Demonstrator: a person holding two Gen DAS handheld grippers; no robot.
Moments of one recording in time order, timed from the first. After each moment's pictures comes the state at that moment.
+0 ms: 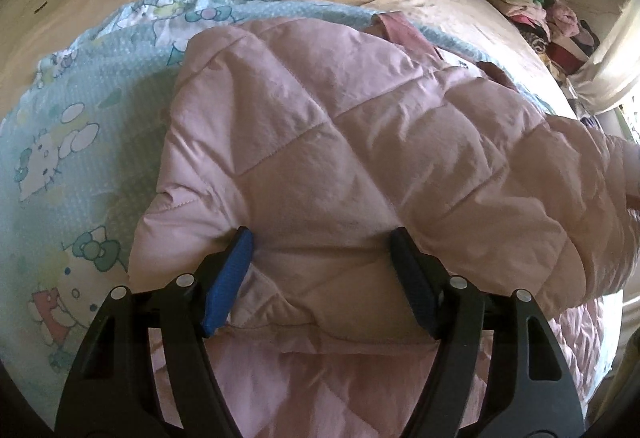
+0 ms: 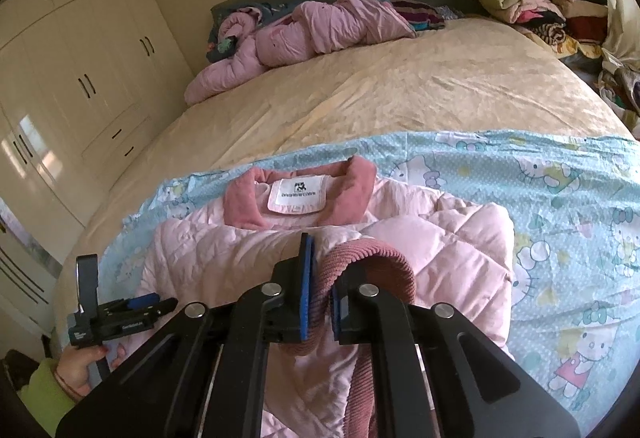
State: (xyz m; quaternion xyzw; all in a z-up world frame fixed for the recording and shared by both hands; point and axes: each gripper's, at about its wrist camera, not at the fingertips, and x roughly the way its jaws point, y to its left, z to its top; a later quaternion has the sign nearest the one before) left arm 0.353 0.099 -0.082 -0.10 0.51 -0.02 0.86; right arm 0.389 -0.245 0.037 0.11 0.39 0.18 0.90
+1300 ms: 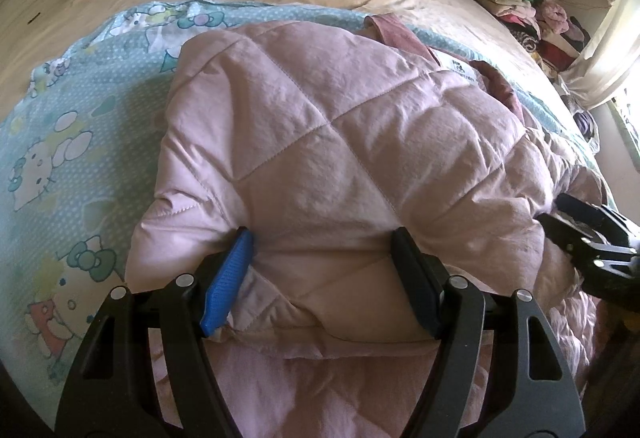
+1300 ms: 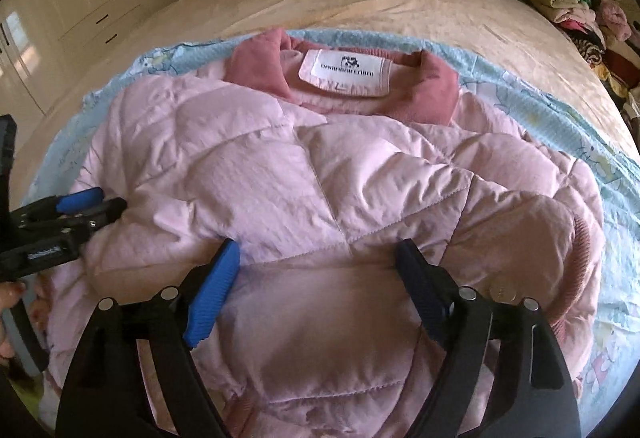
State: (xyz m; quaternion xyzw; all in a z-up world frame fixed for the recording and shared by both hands) left arm 0.350 0.099 -0.084 -0.09 0.49 -0.04 0.86; right arm 0.396 -0.119 -0.068 -0.05 0.49 0.18 0.85
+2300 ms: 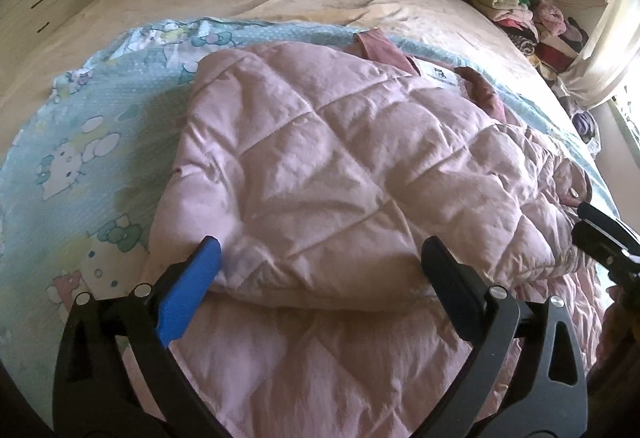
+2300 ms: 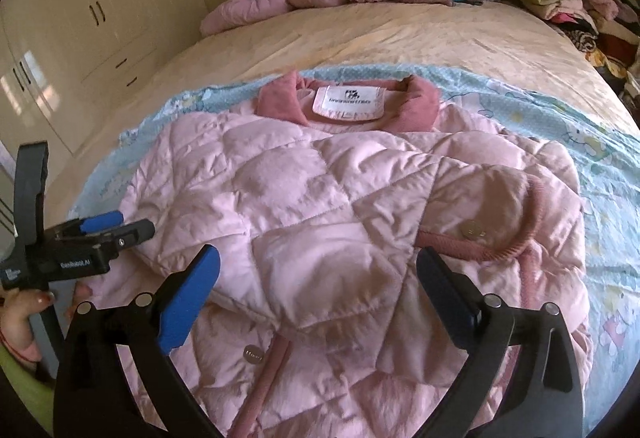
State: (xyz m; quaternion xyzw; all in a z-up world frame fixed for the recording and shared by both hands) left arm 0.319 0.087 -0.056 -0.08 0.48 -0.02 0.87; right arm 0.345 -0.153 -0.023 0.02 0.44 0.20 0.87
